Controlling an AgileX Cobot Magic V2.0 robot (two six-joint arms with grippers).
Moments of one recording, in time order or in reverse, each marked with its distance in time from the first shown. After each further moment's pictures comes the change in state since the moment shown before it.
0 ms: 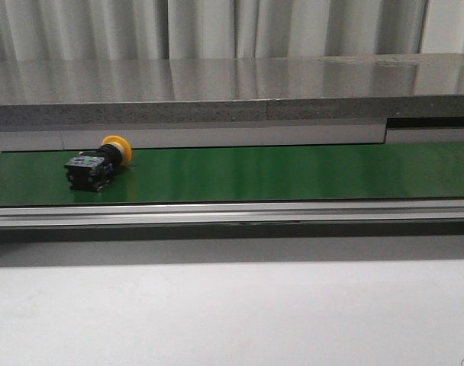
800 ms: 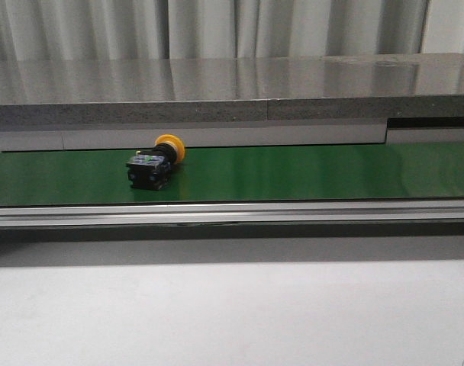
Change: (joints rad) left arm 0.000 0.002 0.002 0.000 0.035 0.000; right arm 0.000 0.003 -0.122 0.000 -0.034 0.000
